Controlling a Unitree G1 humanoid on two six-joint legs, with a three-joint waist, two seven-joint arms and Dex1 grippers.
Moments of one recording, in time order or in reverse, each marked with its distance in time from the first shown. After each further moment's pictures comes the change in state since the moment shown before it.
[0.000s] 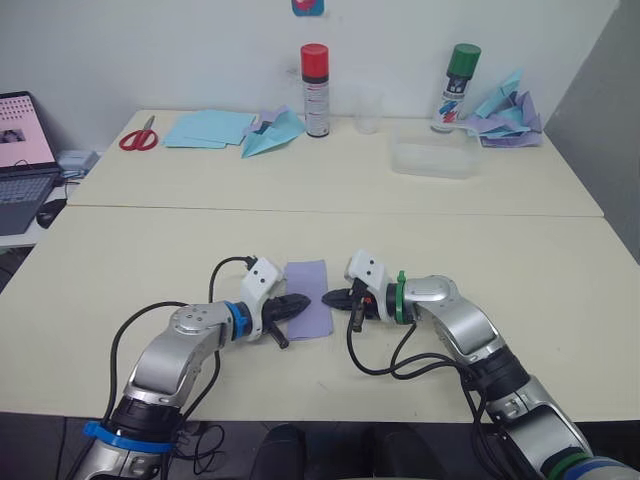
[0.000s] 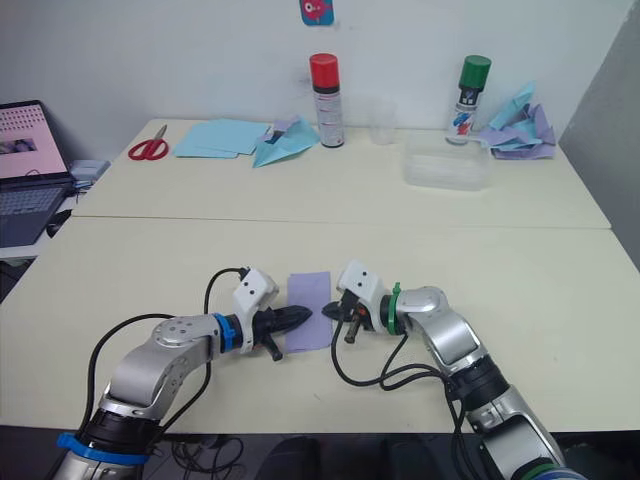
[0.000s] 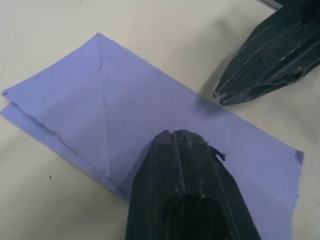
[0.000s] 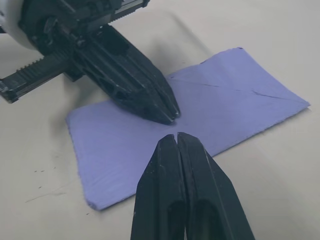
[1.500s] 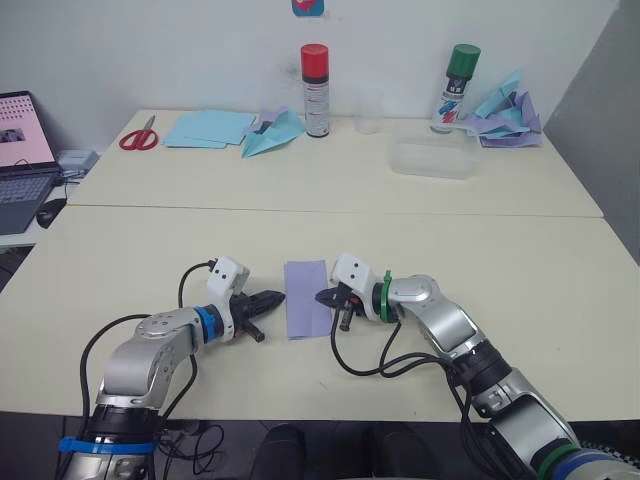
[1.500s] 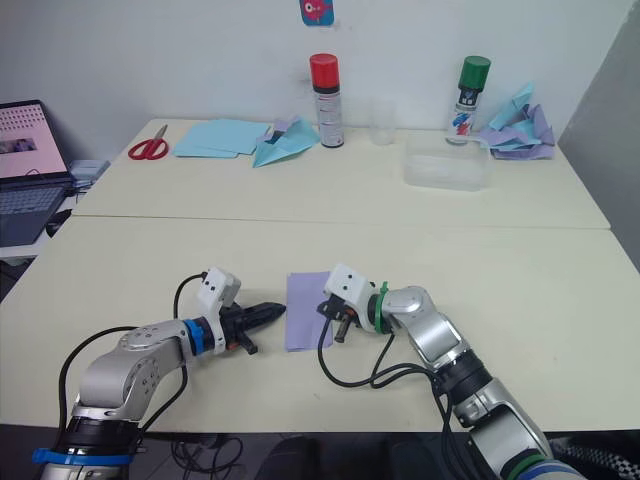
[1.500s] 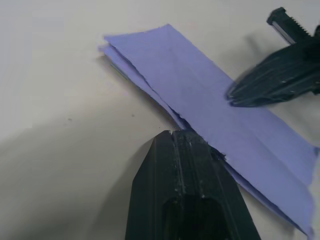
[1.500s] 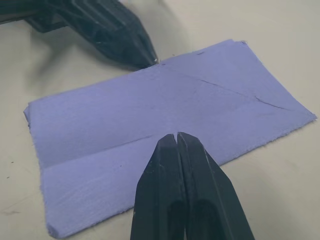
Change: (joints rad) left arm 0.048 0.016 0.177 0.079 -0.141 0.043 -0.050; right arm -0.048 0.049 0.062 0.123 -0.097 -0.090 -0.063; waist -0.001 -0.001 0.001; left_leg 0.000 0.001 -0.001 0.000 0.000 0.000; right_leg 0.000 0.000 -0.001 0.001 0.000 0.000
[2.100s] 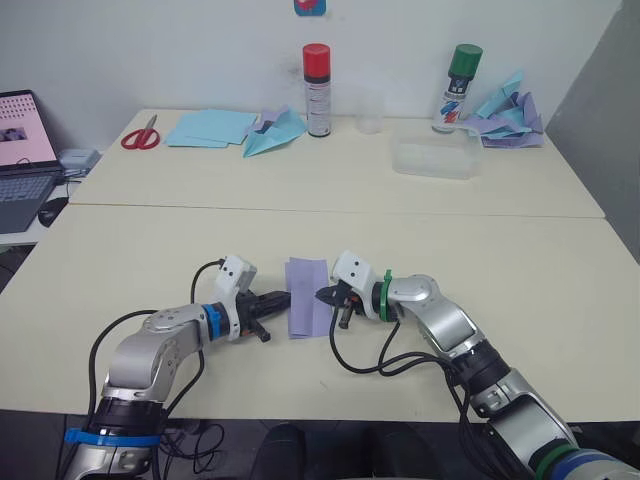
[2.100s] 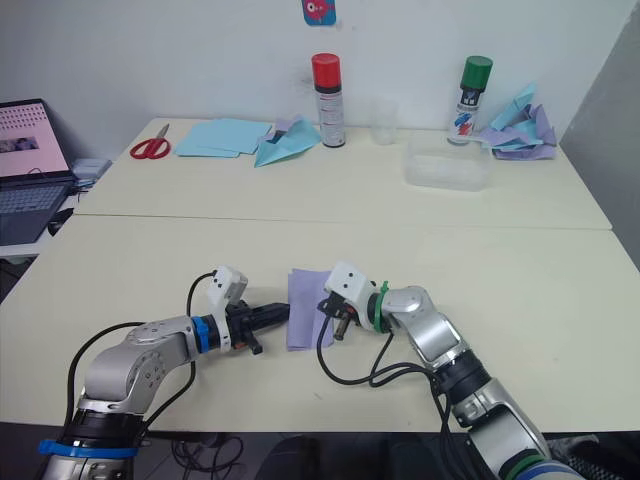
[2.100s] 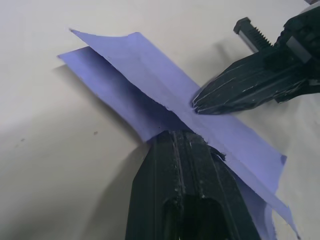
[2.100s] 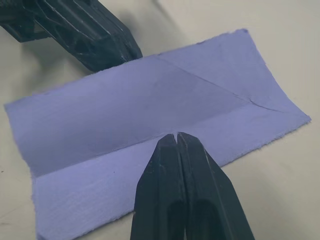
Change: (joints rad) left arm -0.054 -0.016 -0.030 0.015 -0.024 0.028 -0.032; right arm 0.006 0.011 -0.013 -0.004 0.002 0.014 -0.021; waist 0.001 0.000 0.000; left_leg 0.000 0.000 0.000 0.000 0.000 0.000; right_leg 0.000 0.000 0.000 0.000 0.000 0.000
